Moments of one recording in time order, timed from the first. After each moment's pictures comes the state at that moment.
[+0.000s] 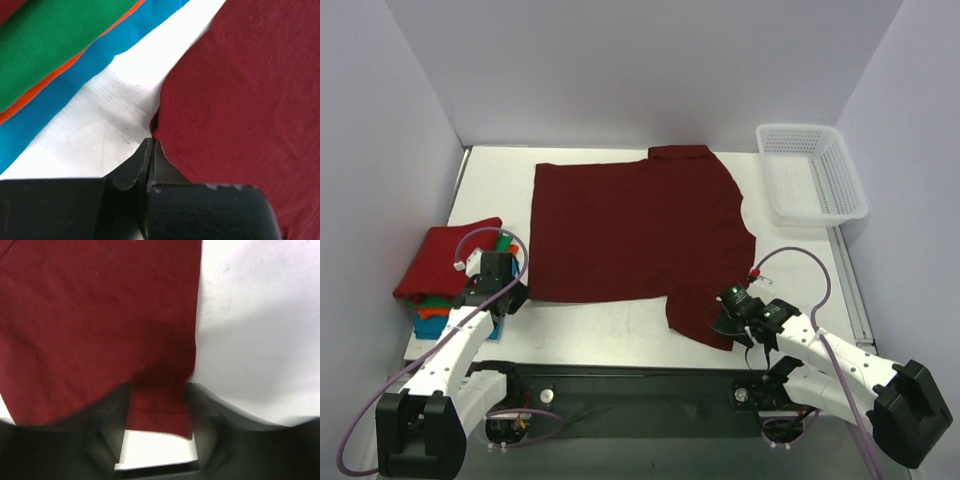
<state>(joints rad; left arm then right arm) -0.08 0.94 0.51 -0.53 -0.20 -0.94 0.68 0.94 0.38 -0.66 0.29 1.07</state>
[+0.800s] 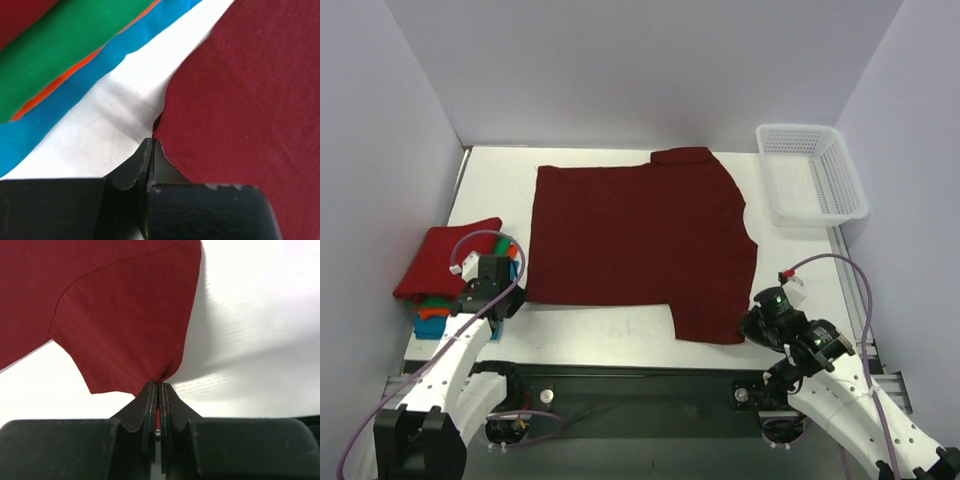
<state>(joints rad) -0.08 0.89 0.50 -0.57 -0.23 -0.94 0.56 0.53 0.47 -0.91 0.25 0.97</state>
